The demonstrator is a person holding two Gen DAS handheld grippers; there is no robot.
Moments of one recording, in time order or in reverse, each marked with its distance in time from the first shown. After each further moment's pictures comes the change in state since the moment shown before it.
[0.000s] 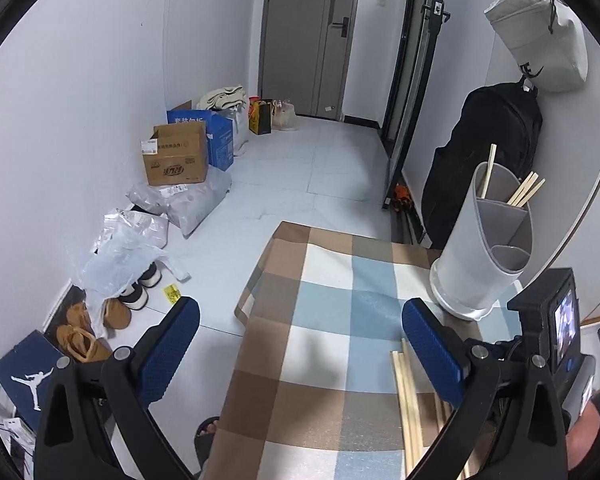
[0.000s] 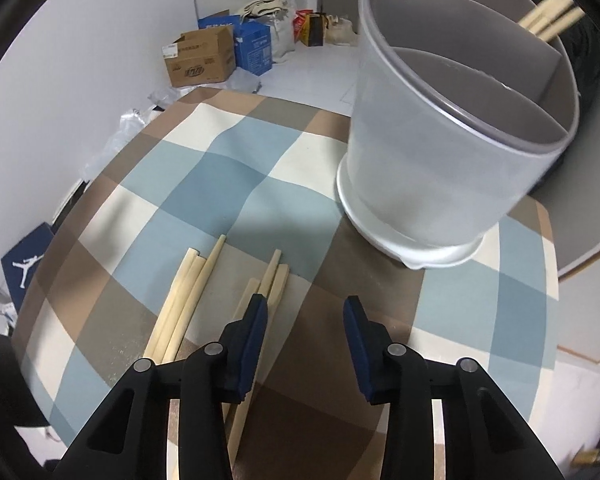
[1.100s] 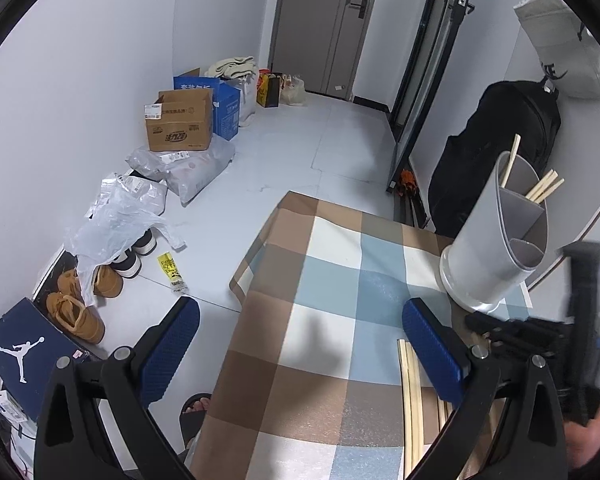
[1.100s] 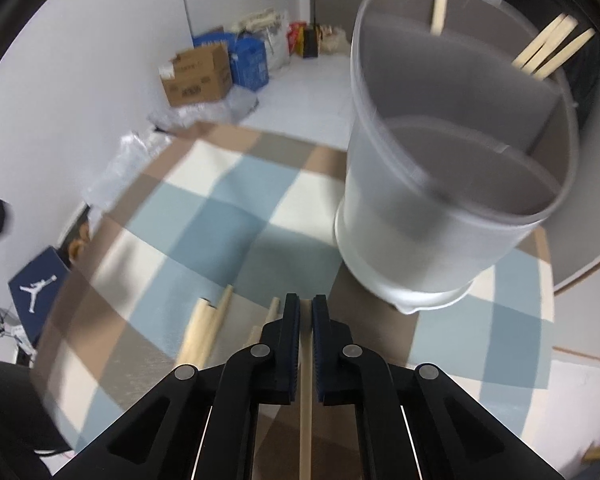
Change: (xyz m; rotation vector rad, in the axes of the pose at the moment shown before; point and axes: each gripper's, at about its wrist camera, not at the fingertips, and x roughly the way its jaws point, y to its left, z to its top) left arm 0.021 0.009 -0.006 -0.075 0.102 -0.023; right arm -0.033 -0.010 0.020 0.062 -0.092 0.037
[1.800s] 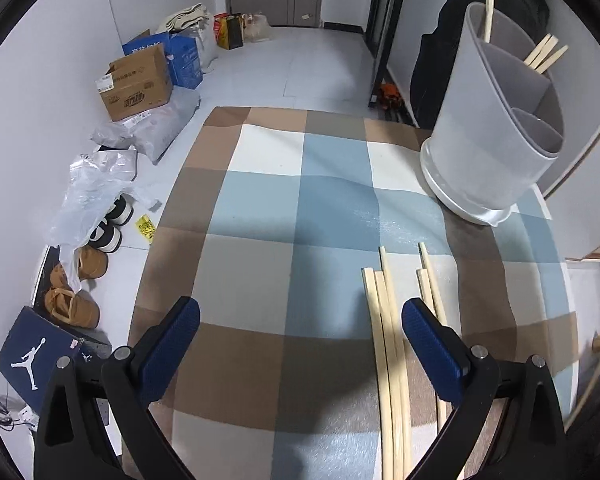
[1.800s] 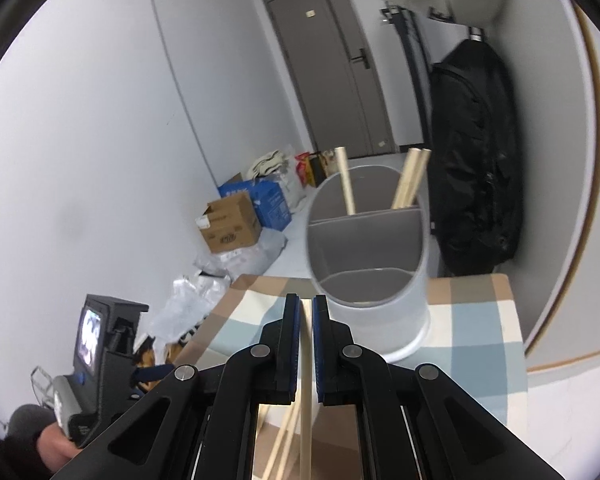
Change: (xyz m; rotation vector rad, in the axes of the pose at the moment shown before) left arm 0.051 -0.065 -0.029 0.159 0.257 0.038; right arm -0.106 -0.057 -0.029 0.242 -0.450 0.173
